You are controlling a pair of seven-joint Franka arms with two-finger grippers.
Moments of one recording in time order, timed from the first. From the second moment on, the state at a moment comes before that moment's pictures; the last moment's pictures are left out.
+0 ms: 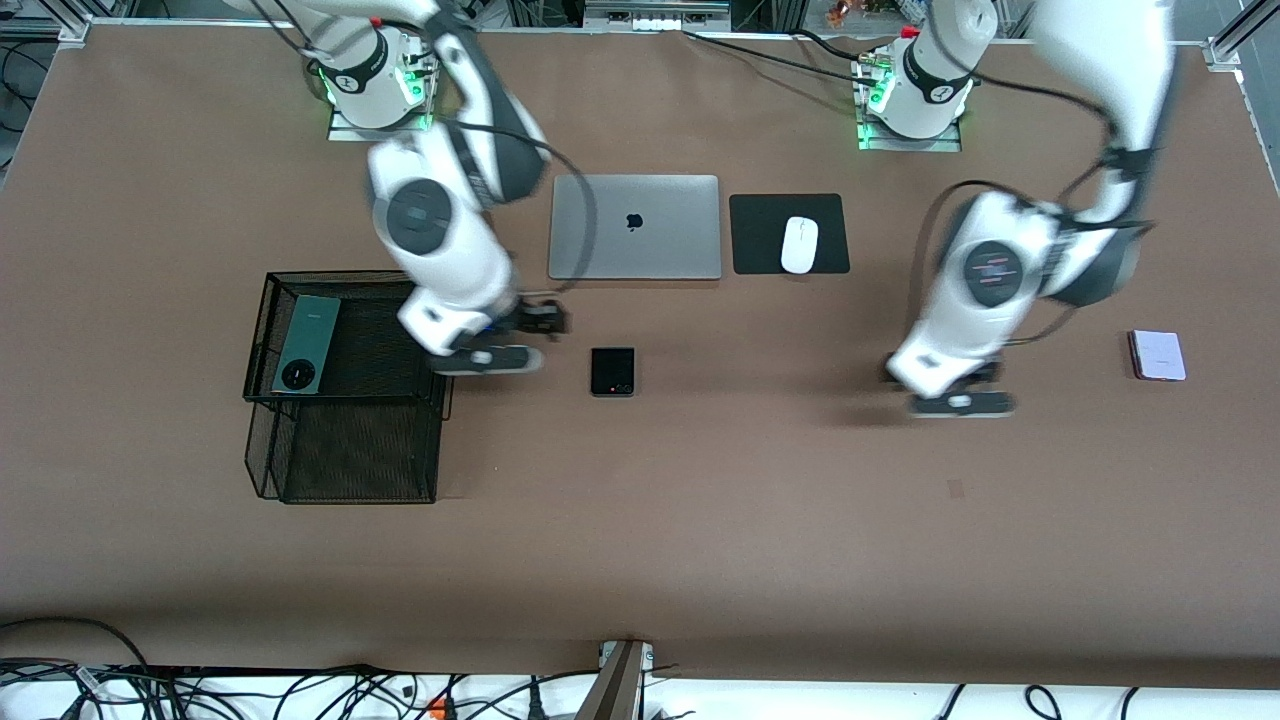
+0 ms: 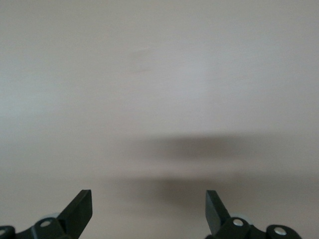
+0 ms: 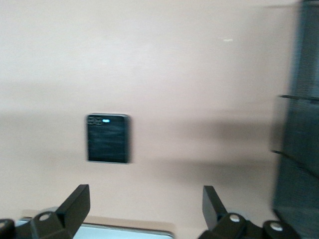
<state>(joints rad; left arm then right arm) -0.08 0.30 0.00 -2.10 0.31 2.43 -0.27 0.86 0.54 -0.32 -1.59 0.30 2.12 0.38</state>
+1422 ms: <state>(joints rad) 1.00 0.52 -0.34 -2.14 0.39 2.74 0.32 0.96 0.85 -0.30 -1.50 0.25 2.40 0.50</state>
